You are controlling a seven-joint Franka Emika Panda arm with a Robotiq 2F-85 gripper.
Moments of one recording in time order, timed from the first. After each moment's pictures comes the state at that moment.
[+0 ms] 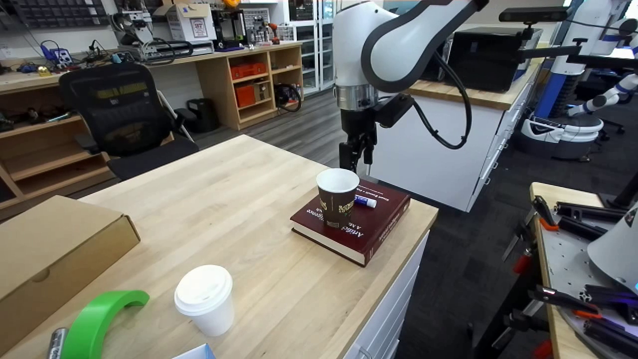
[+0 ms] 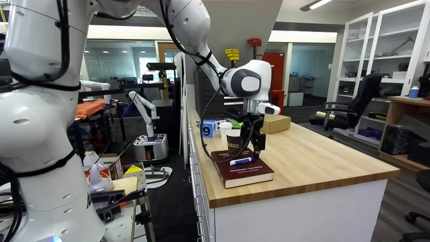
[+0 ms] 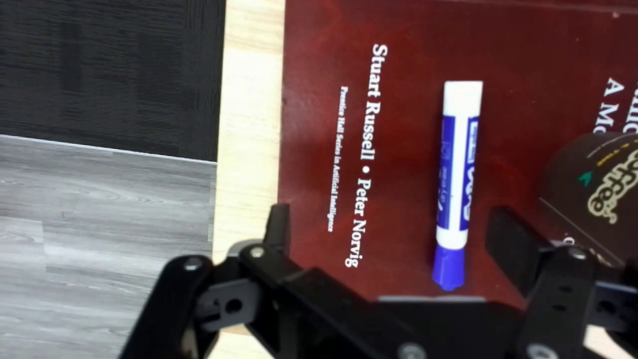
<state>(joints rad) 0.09 0.34 0.02 -2.02 -0.03 2.29 0.19</state>
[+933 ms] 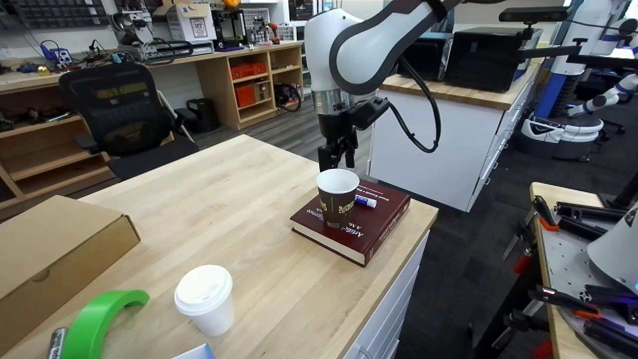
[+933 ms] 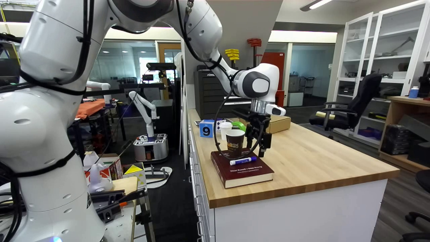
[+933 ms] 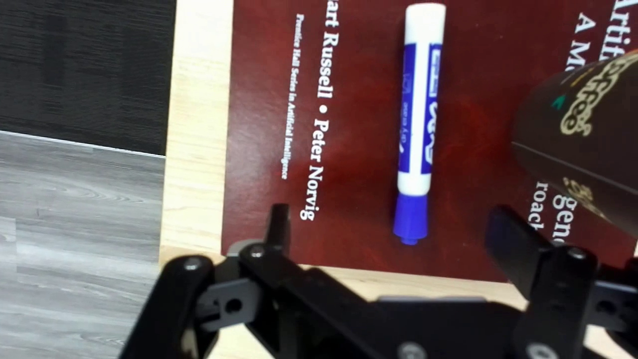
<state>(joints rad) 0.09 0.49 0.04 -1.81 -0.01 2.18 0.17</state>
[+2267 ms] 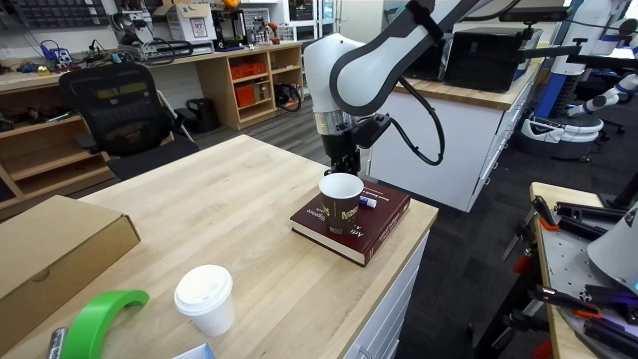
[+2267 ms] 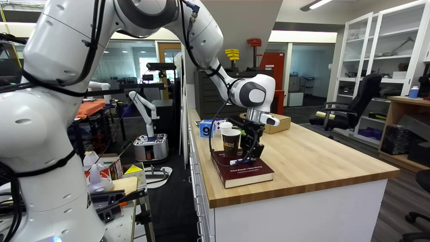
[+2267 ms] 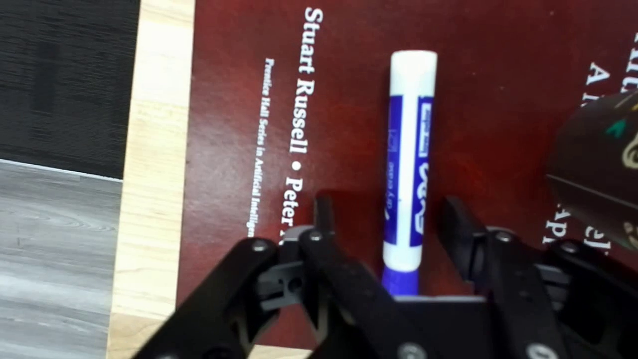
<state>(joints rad) 0.10 0.53 0.06 -1.83 0.00 2.18 0.17</state>
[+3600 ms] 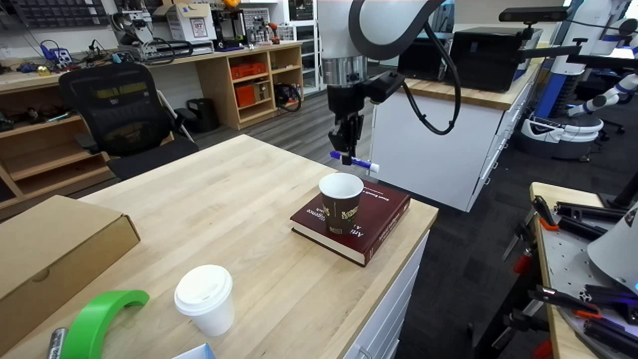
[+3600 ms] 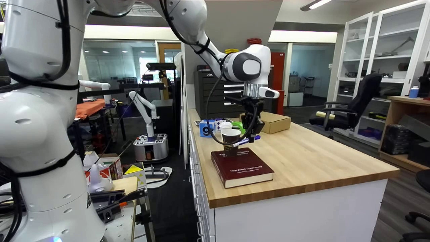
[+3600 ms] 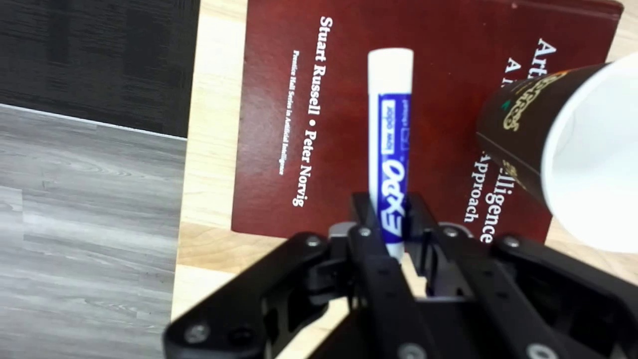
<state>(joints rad) 0.10 0.31 0.05 -1.92 -0.01 2.17 0.16</state>
